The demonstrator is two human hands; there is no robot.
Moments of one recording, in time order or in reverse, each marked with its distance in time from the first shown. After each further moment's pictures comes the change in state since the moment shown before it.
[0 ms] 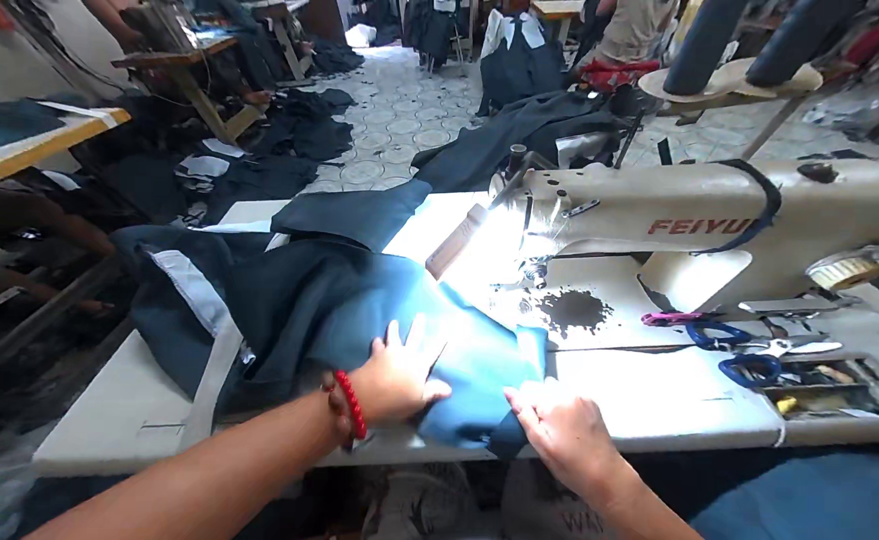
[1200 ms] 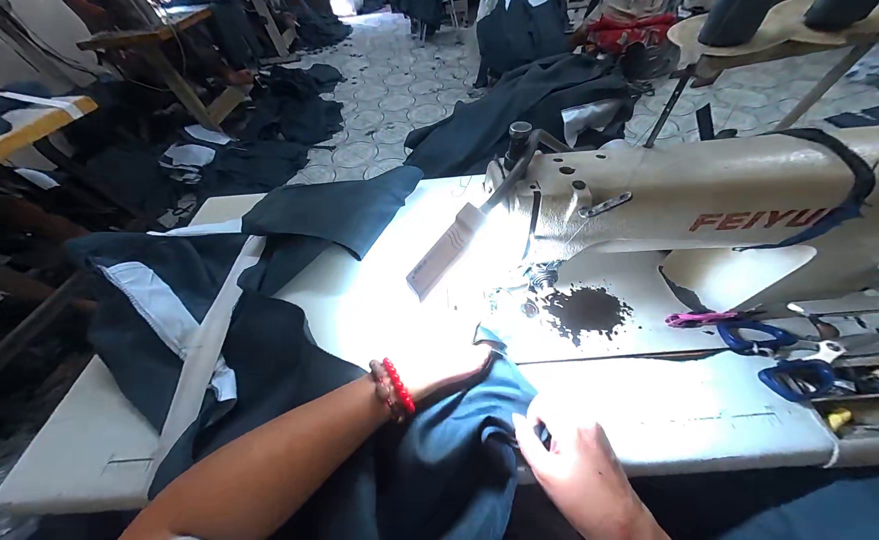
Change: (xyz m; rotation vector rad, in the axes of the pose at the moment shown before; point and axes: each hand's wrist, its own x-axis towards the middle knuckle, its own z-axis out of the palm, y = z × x) left_hand 0.071 0.025 -0.020 -0.324 0.320 0.169; right_hand -0.006 -0.004 0.013 0.133 0.028 0.232
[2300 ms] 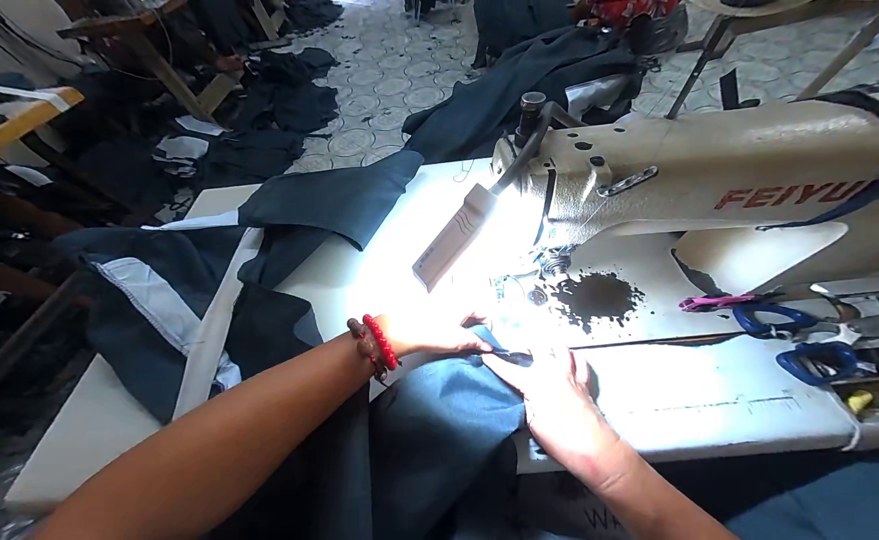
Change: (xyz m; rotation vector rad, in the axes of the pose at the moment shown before) left_hand 0.013 -0.030 -0.030 -0.149 -0.256 0.370; right_hand 0.046 -0.009 0.004 -0.274 -0.547 0.030
